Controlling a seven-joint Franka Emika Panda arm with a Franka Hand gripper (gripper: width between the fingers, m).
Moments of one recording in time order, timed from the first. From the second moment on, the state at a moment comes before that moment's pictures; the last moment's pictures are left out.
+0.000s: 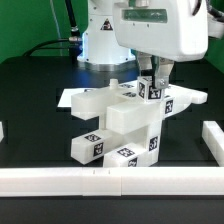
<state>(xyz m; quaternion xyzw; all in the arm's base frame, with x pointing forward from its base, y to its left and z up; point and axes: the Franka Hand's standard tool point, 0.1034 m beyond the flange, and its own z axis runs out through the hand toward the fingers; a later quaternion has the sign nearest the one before) 0.602 0.035 0.121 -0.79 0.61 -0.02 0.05</state>
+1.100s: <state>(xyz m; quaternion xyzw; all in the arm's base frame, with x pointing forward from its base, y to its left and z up) 0.601 0.030 0.120 -0.94 0.33 -0.04 0.04</state>
